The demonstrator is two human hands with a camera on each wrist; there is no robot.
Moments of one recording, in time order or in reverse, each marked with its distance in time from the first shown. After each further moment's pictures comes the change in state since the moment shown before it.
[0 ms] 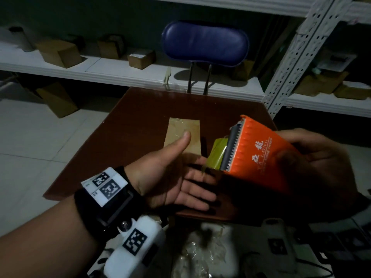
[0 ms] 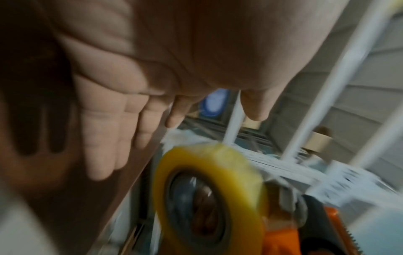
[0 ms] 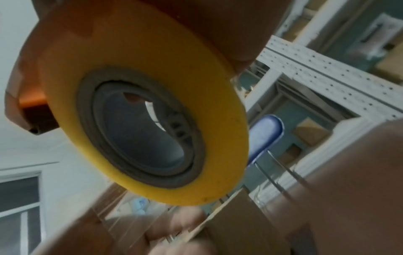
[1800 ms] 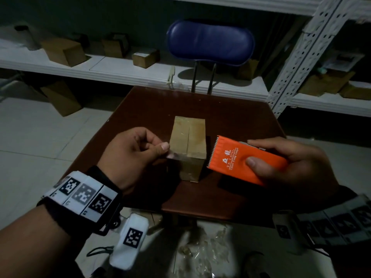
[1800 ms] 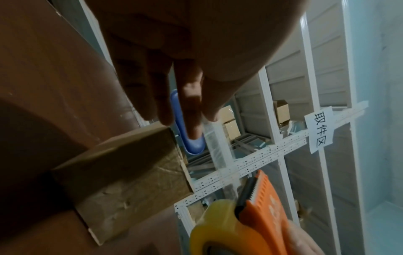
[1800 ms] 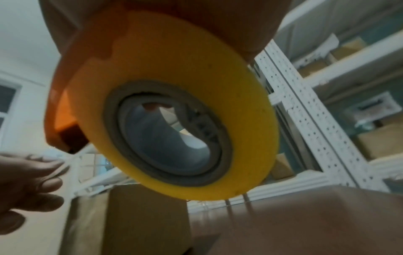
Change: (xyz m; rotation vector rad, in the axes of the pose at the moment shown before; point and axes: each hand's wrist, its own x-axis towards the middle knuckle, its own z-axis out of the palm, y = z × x) left_hand -0.041 0.009 -0.029 0.903 0.933 0.604; right_hand -0.002 0.048 -0.001 -0.407 -0.040 0.040
